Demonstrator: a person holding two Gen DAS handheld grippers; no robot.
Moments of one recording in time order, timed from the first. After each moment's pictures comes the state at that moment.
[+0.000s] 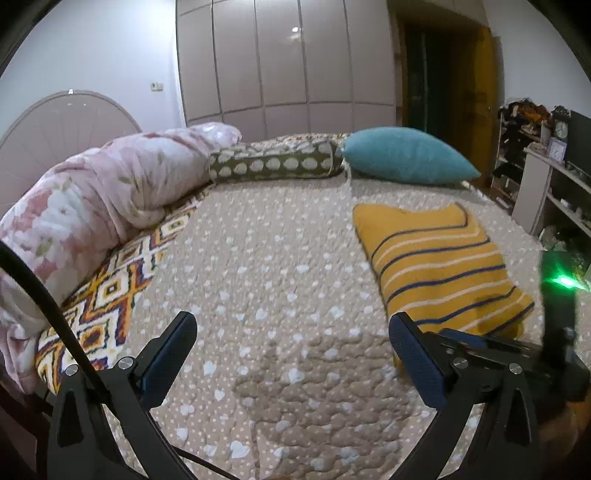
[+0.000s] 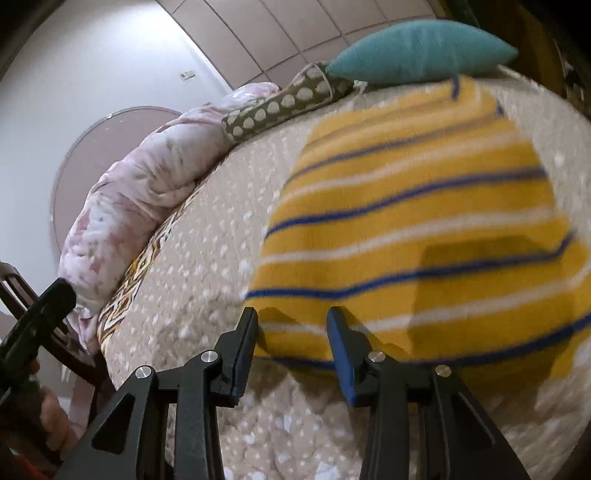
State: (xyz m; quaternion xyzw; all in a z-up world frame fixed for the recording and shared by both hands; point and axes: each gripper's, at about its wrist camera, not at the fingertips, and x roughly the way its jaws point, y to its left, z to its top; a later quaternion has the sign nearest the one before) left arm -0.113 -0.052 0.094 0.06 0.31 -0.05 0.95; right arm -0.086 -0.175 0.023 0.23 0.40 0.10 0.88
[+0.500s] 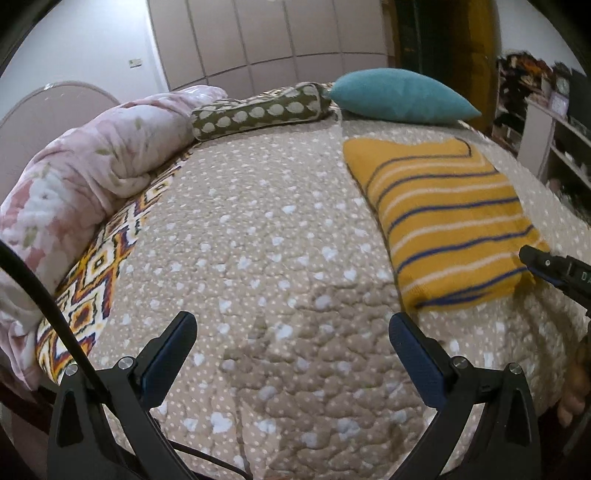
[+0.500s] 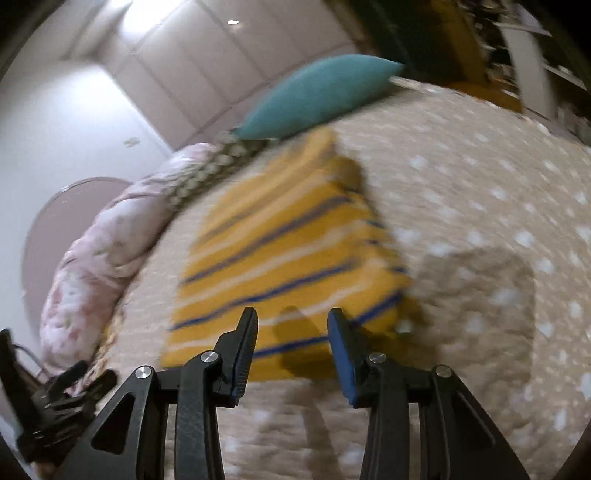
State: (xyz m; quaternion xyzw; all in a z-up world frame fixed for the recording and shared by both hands) left arm -0.107 -0.076 0.056 0.11 0.39 -0.06 0.91; right arm -0.147 -0.266 0.035 0.29 0.35 -0.04 0.89
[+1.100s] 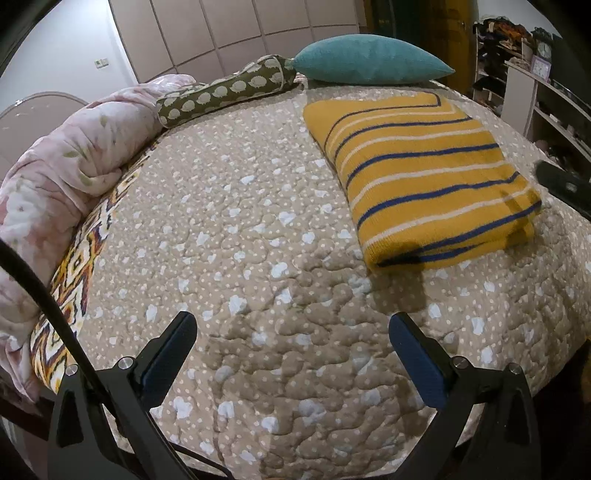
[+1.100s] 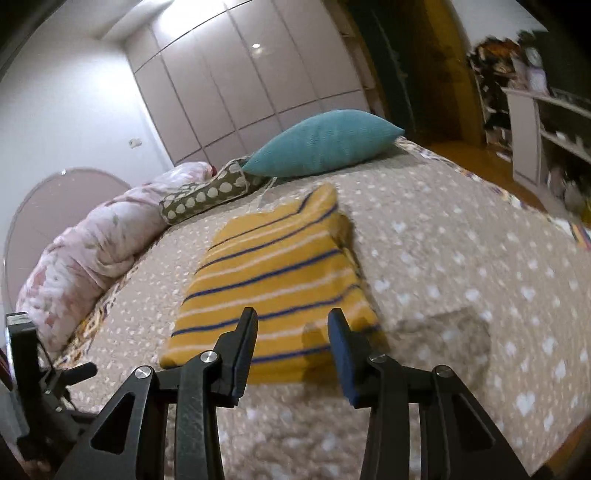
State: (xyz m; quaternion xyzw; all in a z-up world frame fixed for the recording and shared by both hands) left arm -0.111 -0.103 0.032 0.14 0.43 -0.09 0.89; right arm -0.166 -0.238 0.084 0.18 0.29 -0.08 0.94
